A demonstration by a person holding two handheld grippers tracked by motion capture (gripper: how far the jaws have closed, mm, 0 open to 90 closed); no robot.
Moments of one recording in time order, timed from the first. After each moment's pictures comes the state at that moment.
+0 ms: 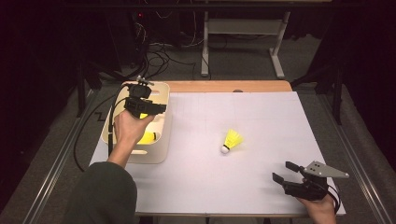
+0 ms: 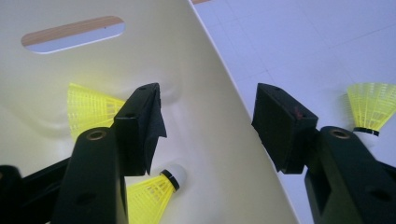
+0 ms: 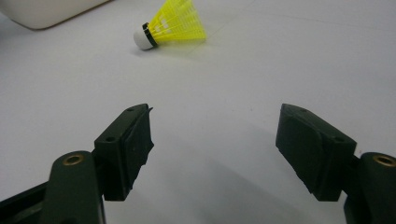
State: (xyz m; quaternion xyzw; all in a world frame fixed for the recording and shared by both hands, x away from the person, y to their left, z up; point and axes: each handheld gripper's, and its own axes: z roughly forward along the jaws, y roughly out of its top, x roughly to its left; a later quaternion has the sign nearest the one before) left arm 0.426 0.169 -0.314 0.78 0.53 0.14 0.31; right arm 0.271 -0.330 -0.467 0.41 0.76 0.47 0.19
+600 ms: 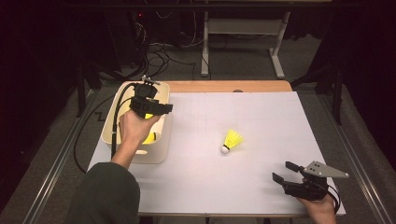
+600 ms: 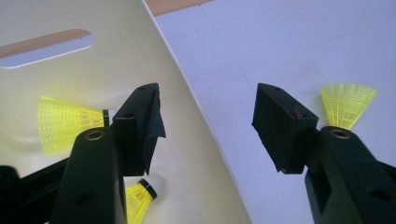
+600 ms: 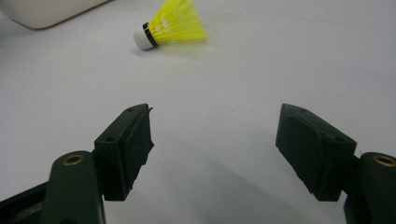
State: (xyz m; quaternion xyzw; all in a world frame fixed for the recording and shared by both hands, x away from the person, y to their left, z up) left arm 0.422 0.153 -0.309 0.79 0.51 0.13 0.32; right arm 0.271 -0.329 -0.466 0.41 0.76 0.47 0.19
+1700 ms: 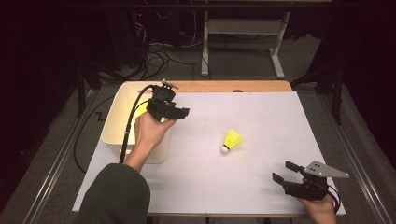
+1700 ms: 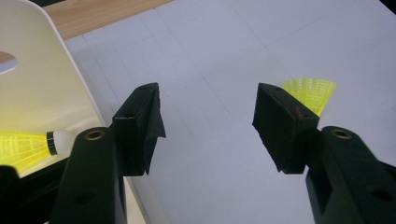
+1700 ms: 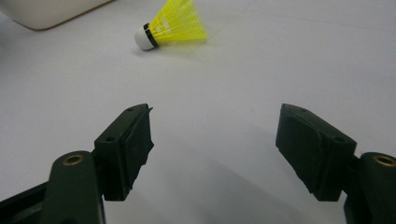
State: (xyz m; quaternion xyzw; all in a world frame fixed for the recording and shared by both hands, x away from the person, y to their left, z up) left arm 0.416 0.111 -0.312 0.81 0.46 0.12 0.33; right arm 0.271 -0.330 -0.467 0.41 0.76 0.47 0.19
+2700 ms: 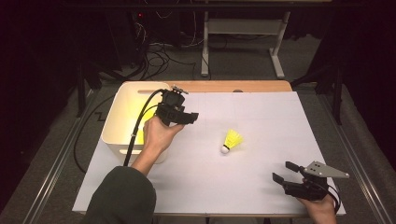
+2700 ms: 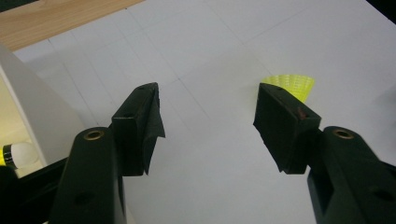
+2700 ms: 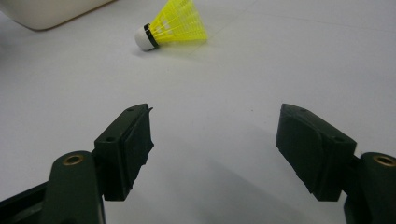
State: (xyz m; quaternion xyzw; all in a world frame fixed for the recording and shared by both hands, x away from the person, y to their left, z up) left arm 0.409 0.089 -0.321 0.82 0.44 0.11 0.34; right arm 0.271 -0.330 -0.466 0.41 0.76 0.47 0.19
